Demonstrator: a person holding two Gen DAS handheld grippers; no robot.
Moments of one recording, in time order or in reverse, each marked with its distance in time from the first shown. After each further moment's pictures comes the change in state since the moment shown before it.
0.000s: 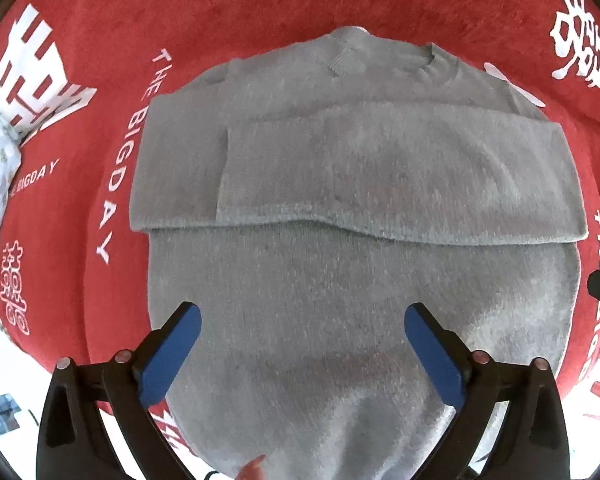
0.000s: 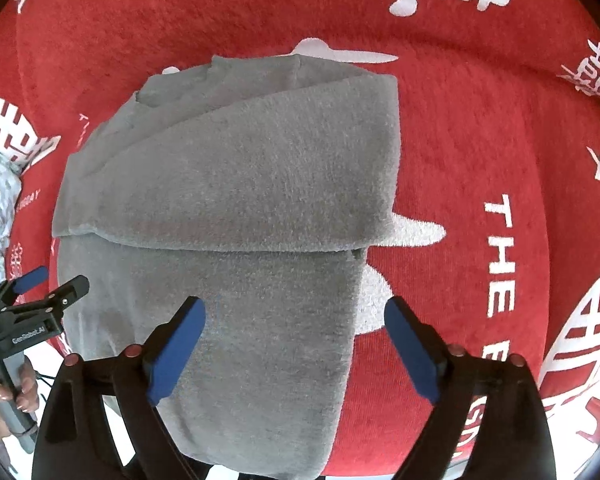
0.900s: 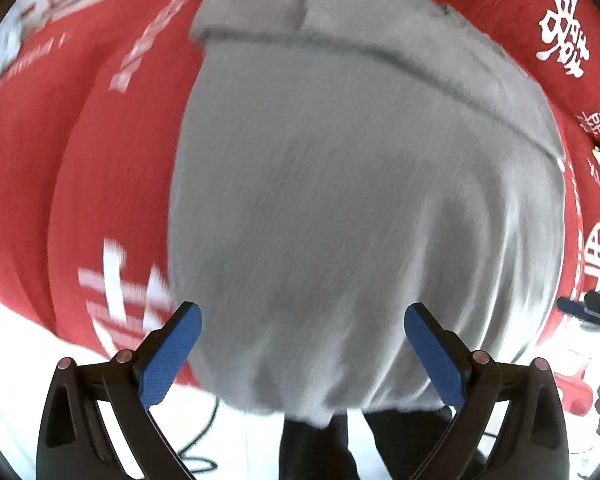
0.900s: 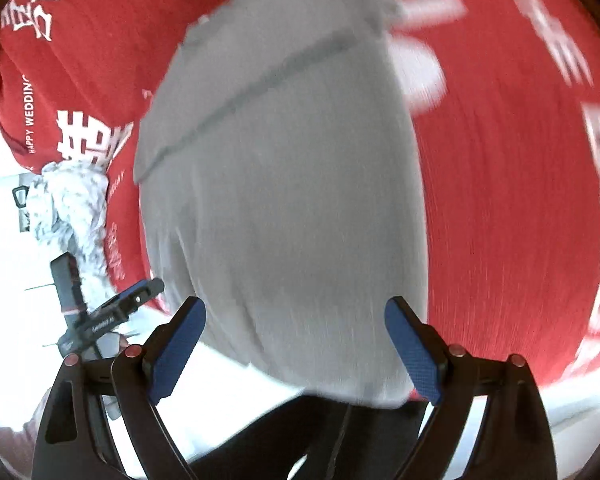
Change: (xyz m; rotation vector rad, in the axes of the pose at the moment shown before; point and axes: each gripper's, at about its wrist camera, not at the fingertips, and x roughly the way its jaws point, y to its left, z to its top) left arm 0.025 0.084 -0.137 -0.095 0.081 -0.216; right arm 0.029 -0.029 -0.134 0.208 0.150 0.480
